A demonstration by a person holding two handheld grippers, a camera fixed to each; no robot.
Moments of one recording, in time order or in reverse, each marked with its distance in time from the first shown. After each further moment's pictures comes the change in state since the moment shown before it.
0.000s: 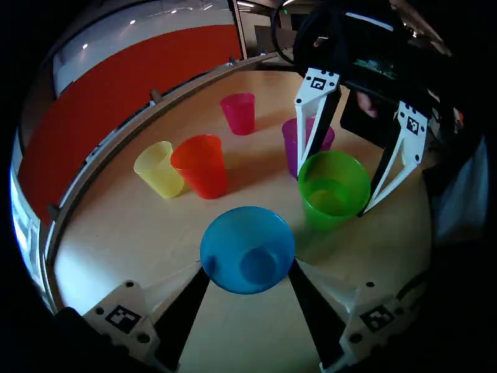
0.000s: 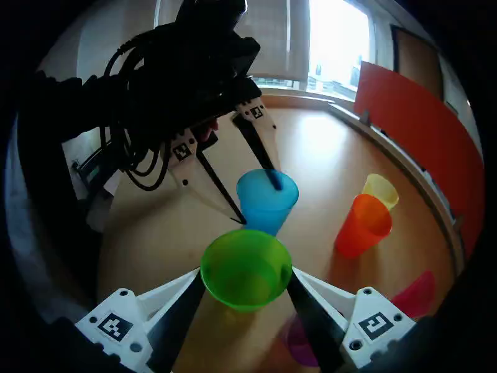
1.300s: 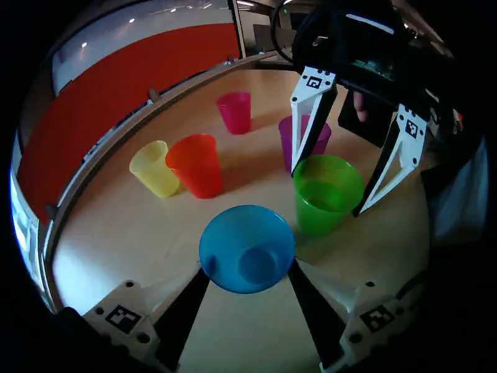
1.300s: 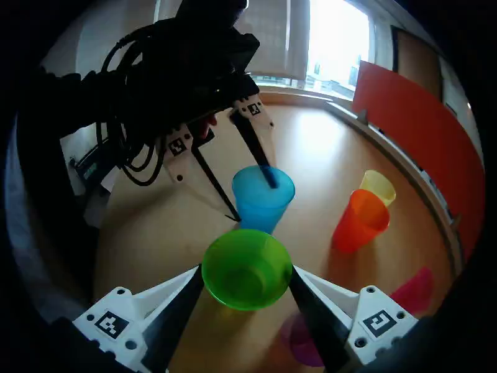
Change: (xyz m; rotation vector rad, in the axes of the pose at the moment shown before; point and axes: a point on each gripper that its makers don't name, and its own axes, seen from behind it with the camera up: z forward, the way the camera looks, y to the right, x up) left arm 0.000 0.008 0.000 -0.013 -0.010 -0.007; right arm -0.006 0.002 -0.005 -0.020 -0.011 -0.009
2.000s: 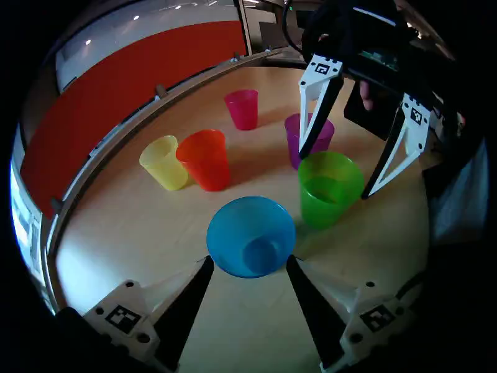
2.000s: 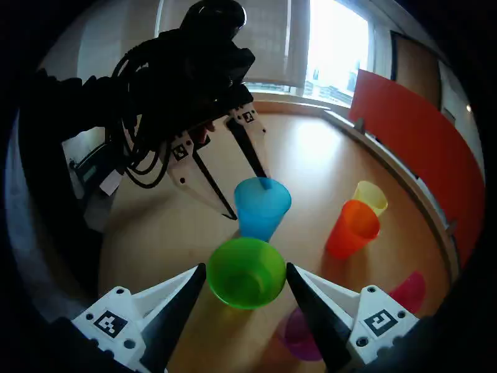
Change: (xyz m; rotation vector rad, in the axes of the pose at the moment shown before) left arm -0.005 -0.004 -0.013 0.030 -0.022 -0.013; right arm 0.012 0.000 -0.011 -0.018 0.035 -0.013
